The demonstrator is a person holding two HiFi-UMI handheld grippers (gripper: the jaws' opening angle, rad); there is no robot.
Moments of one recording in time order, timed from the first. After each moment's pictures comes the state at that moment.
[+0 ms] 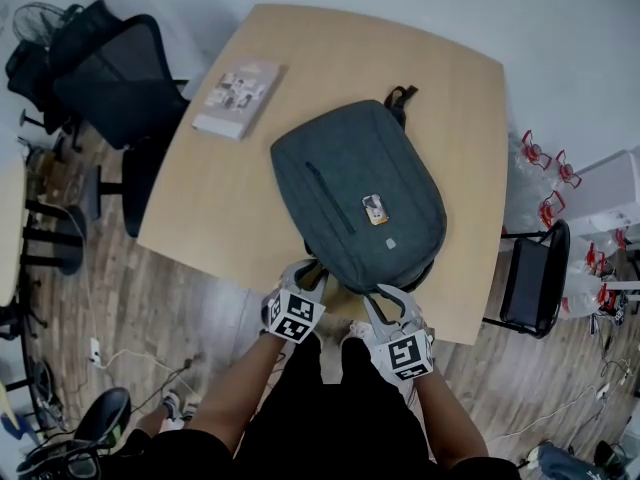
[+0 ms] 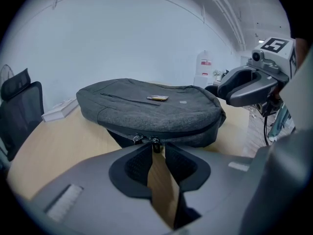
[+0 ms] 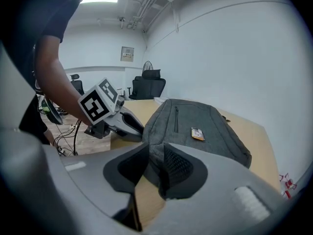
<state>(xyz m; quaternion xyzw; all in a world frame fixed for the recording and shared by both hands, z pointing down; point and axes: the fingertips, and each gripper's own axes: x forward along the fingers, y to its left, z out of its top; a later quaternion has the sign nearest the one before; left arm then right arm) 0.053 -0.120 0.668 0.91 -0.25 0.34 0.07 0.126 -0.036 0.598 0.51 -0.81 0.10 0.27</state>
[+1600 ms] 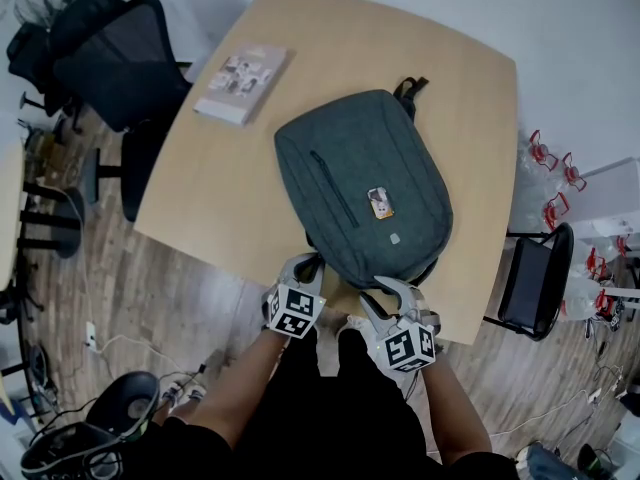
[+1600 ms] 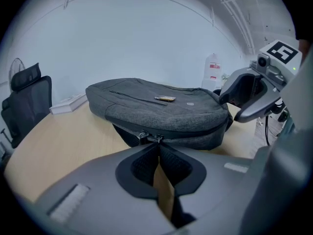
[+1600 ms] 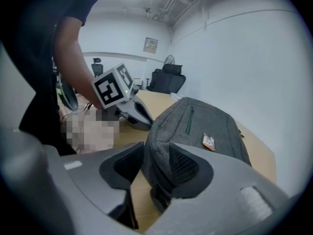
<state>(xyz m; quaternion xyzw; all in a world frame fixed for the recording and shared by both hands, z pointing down) 0.048 -0.126 0.670 0.90 -0.29 0.32 0.09 0.114 -0.037 0.614 0.41 -0.84 0.02 0.35</state>
